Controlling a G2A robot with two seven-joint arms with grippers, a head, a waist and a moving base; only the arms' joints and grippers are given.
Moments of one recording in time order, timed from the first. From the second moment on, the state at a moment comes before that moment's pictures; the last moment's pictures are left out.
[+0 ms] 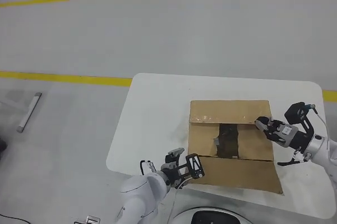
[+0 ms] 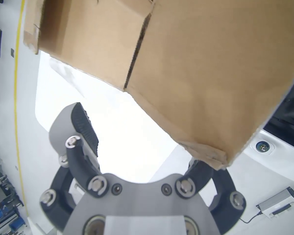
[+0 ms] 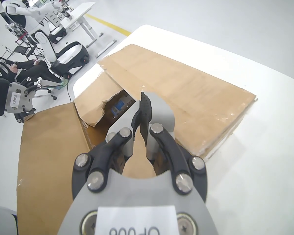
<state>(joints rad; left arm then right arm) 1.35 -1.30 -1.12 -2.13 1.69 -0.82 -0.91 -1.46 -1.01 1.69 -1.81 -0.55 -0.60 0.58</state>
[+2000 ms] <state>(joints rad) 1.08 -1.36 -1.06 -1.87 1.72 -0.28 -1.04 -1.12 -1.02 1.36 -1.52 -0.54 -0.46 0.61</state>
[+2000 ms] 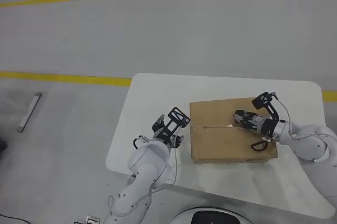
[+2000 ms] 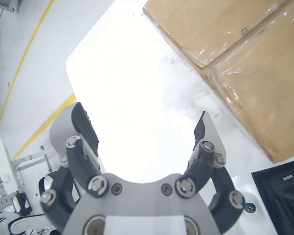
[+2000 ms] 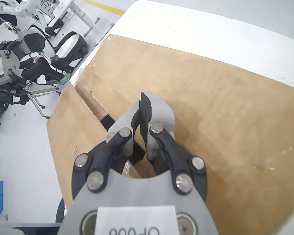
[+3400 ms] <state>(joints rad) 1.06 -1.38 -1.03 -1.65 1.93 -0.13 -0.54 -1.06 -1.03 1.31 -1.47 -0.53 -0.42 0.64</state>
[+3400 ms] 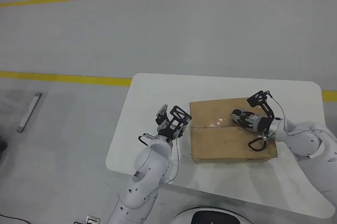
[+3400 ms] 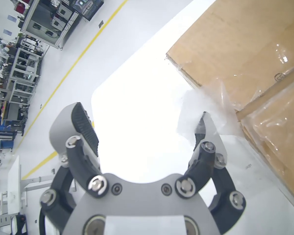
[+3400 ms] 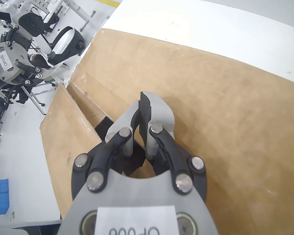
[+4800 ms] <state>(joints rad) 1.12 -1.38 -1.04 -1.76 2.10 -0.23 -0.49 -1.07 -1.03 1.27 -1.47 -0.54 -0.37 0.62</state>
